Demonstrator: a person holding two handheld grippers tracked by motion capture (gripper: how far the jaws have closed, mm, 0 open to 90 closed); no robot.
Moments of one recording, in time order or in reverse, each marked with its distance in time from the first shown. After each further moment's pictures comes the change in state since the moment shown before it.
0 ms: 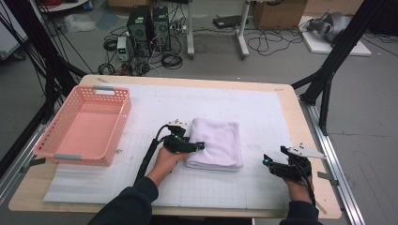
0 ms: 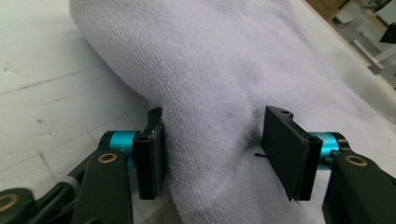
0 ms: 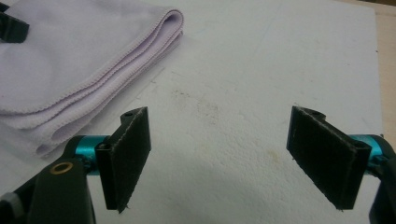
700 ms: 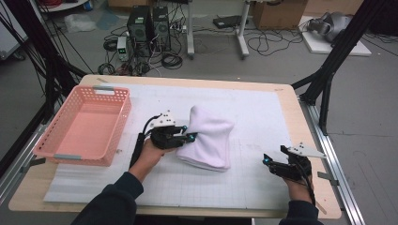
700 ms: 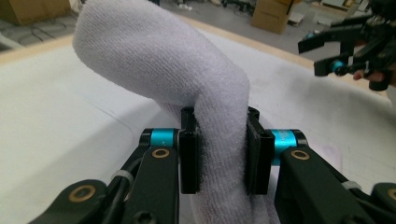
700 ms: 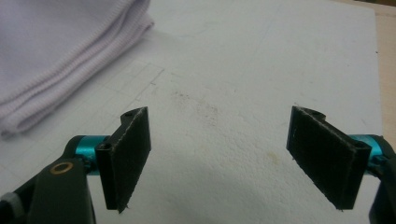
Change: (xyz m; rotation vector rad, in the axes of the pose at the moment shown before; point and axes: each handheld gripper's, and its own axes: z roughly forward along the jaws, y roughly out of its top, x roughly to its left) left arm 0.001 0.030 -0.069 -0.206 -0.142 0.367; right arm 0.000 0.001 0.000 -0.001 0.001 0.001
